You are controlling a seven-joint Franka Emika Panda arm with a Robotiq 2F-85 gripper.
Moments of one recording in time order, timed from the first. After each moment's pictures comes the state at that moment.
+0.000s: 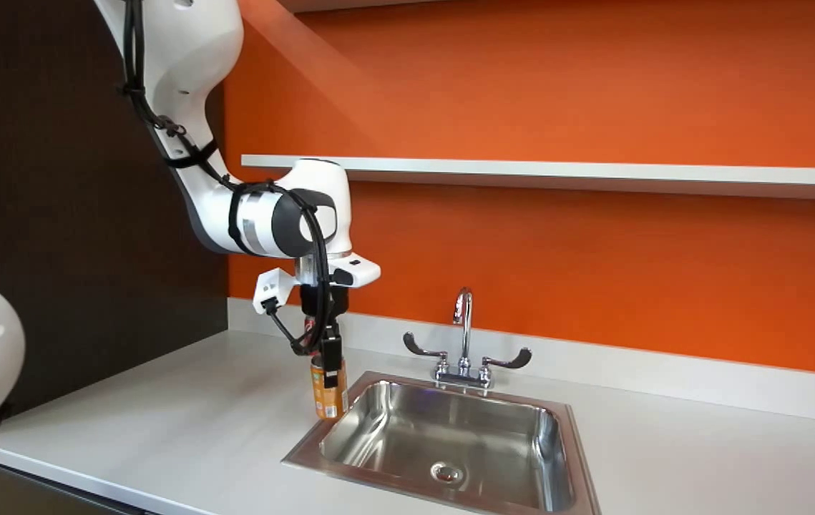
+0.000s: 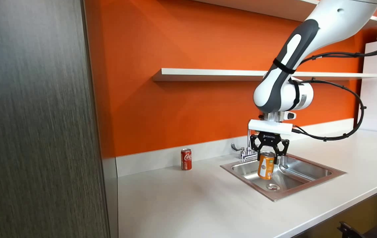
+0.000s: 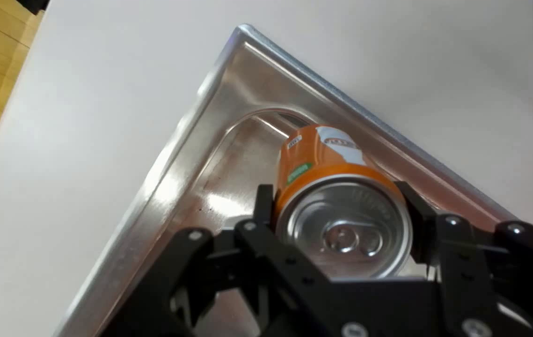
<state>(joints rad) -0.05 -0.06 -0.11 -2.60 -0.03 2.64 0.76</state>
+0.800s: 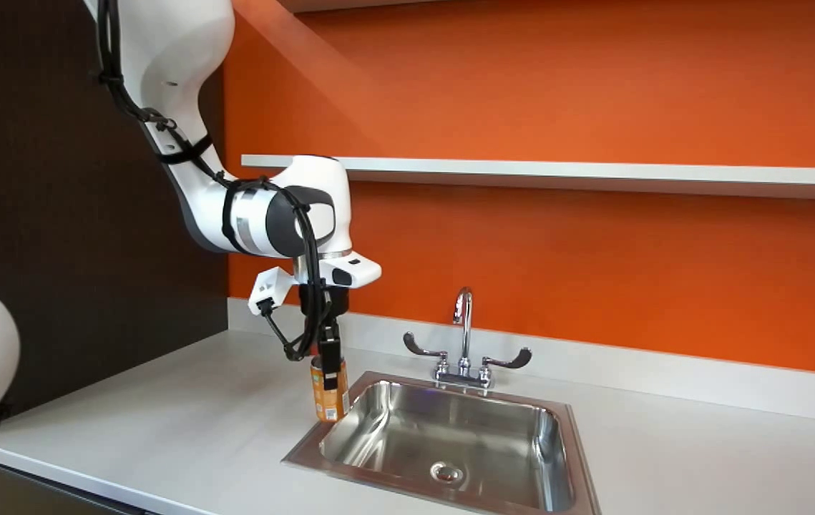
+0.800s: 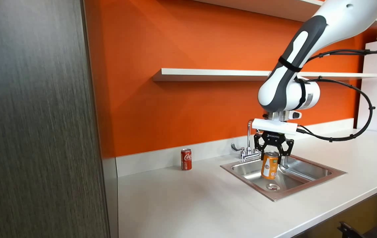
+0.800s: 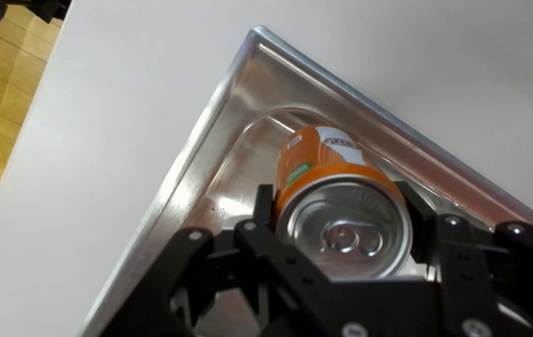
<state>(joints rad) -0.07 -0.11 -0.10 -2.64 -0.03 2.65 0.77</state>
